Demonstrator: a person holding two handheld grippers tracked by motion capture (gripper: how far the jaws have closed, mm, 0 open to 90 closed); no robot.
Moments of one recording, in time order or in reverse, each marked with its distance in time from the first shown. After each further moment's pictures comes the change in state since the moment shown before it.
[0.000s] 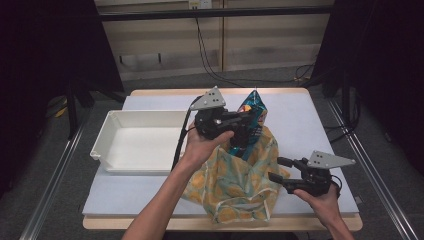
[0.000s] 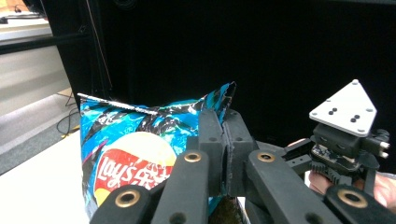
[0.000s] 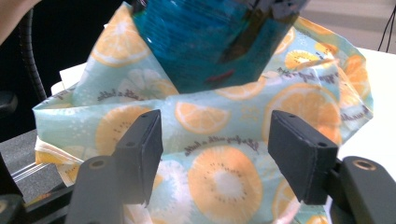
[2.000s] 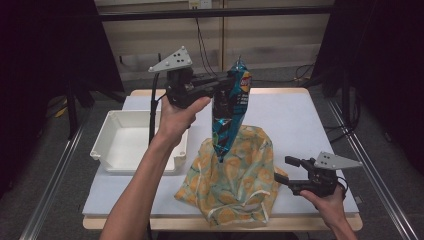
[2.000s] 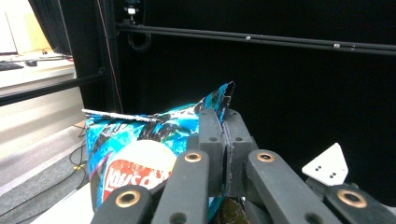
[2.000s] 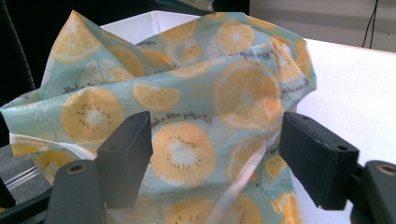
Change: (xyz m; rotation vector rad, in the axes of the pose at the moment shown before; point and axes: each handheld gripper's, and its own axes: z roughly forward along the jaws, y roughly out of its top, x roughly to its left) left arm 0.025 0.067 -0.059 -0.135 0.021 0.004; right arm -0.007 -0.007 -0.011 -0.014 -0.041 0.026
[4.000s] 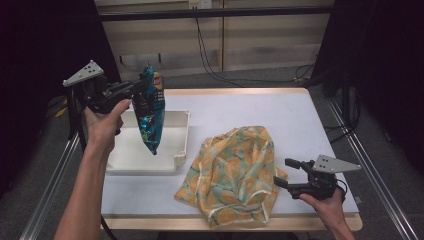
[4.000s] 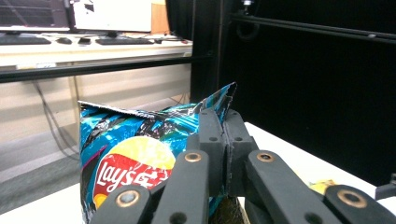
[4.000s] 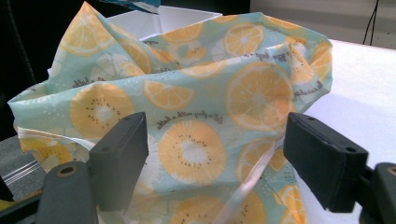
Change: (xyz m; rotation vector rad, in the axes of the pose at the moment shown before) left arm 0.075 -0.040 -0.150 0.045 0.420 -0.089; right arm 0.004 -0.006 0.000 0.009 -0.001 -0.012
